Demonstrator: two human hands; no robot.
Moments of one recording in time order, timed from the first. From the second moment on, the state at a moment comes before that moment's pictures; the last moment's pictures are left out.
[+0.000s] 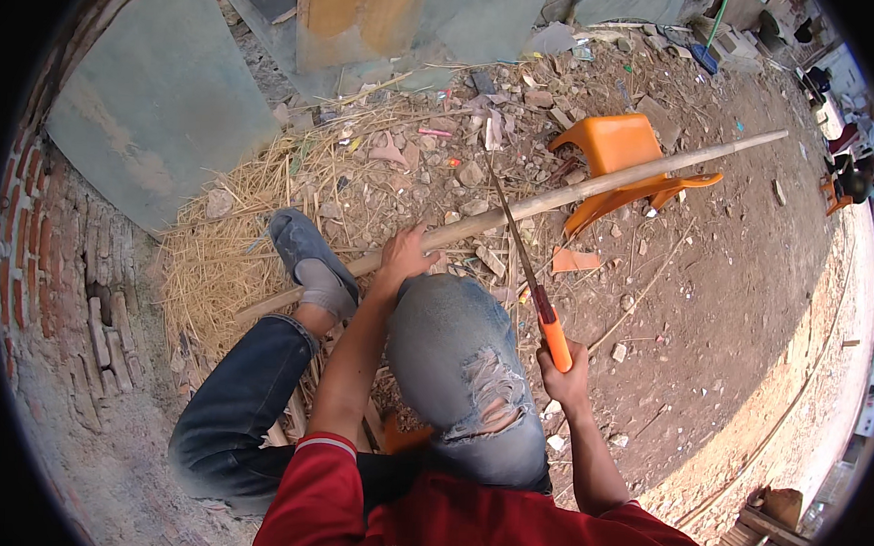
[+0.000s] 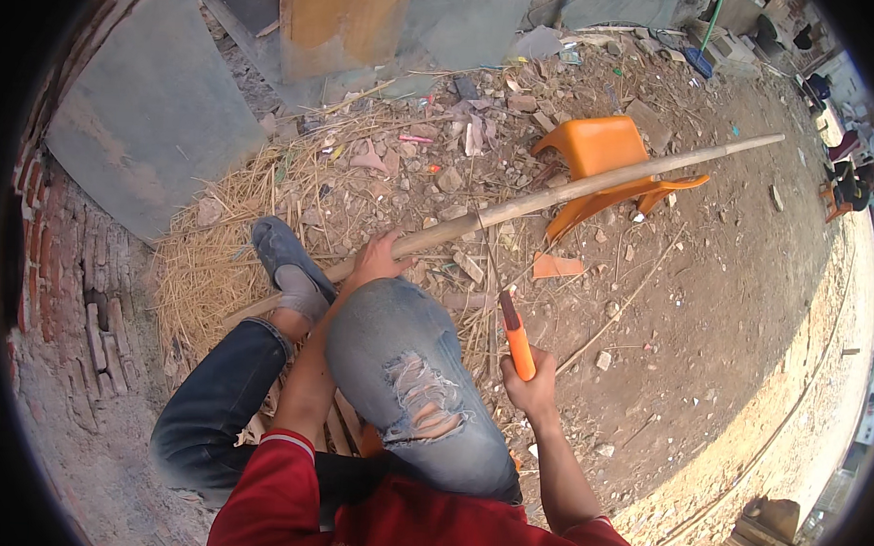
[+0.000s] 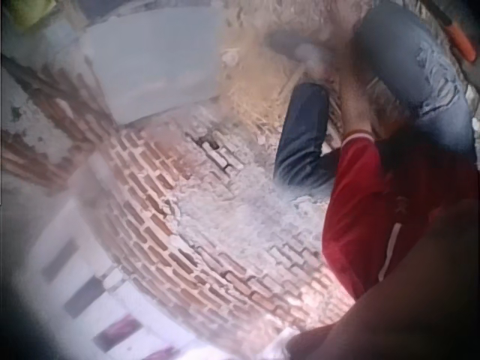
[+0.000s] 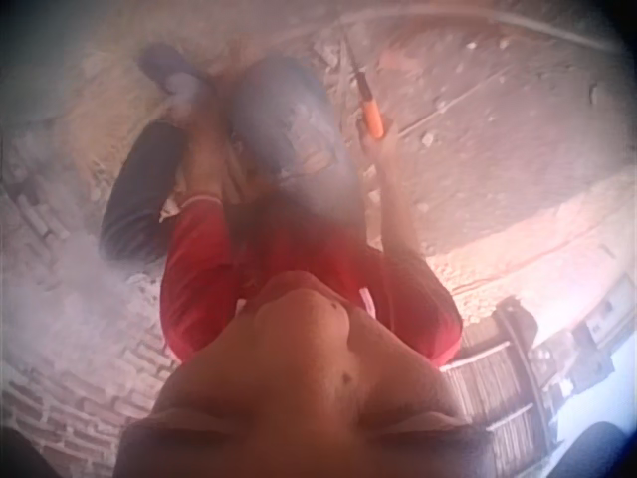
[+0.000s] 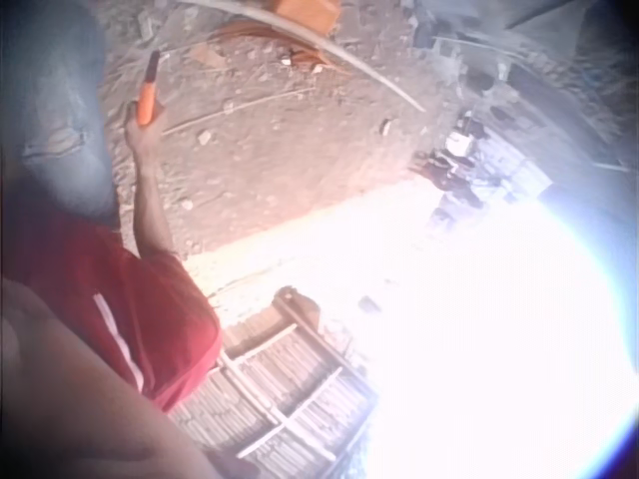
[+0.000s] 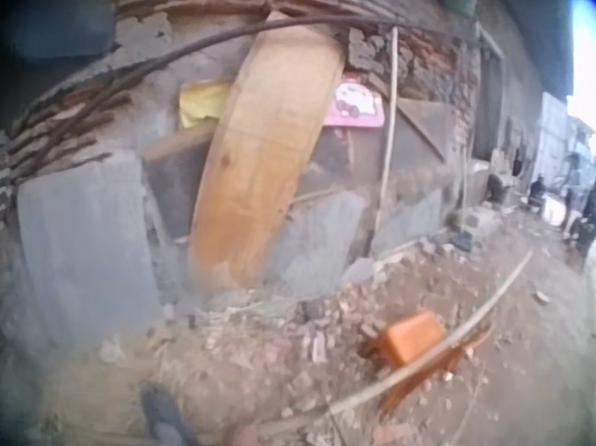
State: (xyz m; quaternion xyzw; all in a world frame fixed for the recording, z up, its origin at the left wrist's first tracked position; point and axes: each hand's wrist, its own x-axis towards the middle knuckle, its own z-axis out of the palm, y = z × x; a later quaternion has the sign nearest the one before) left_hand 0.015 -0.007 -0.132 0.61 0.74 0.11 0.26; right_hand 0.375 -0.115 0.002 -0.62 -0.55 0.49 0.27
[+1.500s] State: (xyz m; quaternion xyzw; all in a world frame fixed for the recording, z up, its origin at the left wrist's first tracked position) left_hand 0.021 0.025 -0.152 0.61 0.75 0.07 0.25; right_hand 0.323 -0.019 0.006 -0.63 -0.60 0.42 0.26
